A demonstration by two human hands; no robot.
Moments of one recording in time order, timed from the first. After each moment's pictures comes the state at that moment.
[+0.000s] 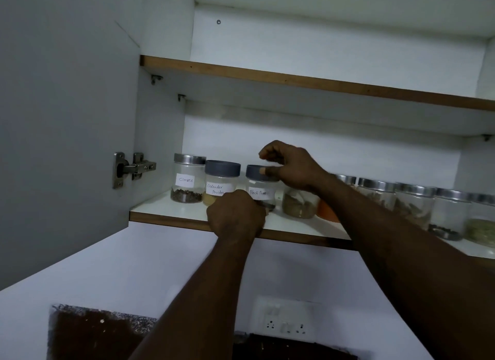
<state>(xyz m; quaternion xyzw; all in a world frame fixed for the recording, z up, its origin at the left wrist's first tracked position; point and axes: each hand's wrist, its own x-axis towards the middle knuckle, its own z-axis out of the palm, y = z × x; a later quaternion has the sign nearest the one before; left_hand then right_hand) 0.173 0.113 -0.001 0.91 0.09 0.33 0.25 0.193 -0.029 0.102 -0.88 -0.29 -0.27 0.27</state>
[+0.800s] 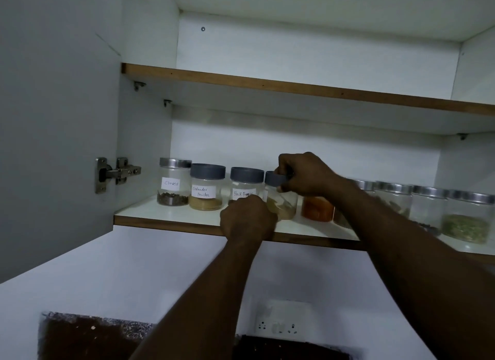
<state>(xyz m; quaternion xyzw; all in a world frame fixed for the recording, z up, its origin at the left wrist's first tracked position) 0.170 0.062 0.000 0.93 0.02 0.31 0.21 0.172 -0.081 0.108 -0.94 -0.19 -0.27 0.06</state>
